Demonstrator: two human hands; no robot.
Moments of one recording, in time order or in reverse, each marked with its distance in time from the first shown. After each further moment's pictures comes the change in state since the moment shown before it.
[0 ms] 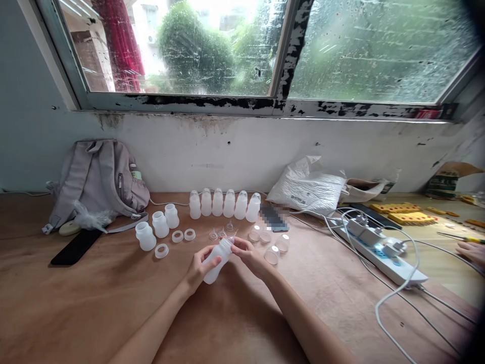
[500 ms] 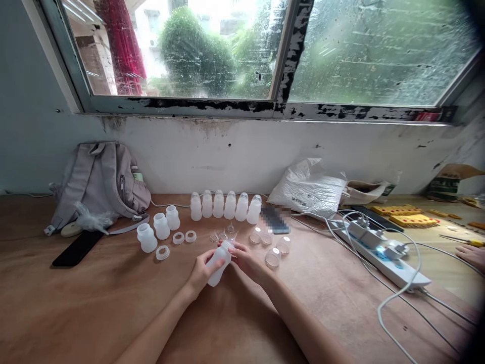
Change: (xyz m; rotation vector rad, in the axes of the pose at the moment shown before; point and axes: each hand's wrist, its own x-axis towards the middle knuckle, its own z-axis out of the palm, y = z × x) left_hand -0.005 0.006 0.007 -0.024 0.043 -0.079; right_hand 0.000 0.001 0.010 0.317 -0.014 0.092
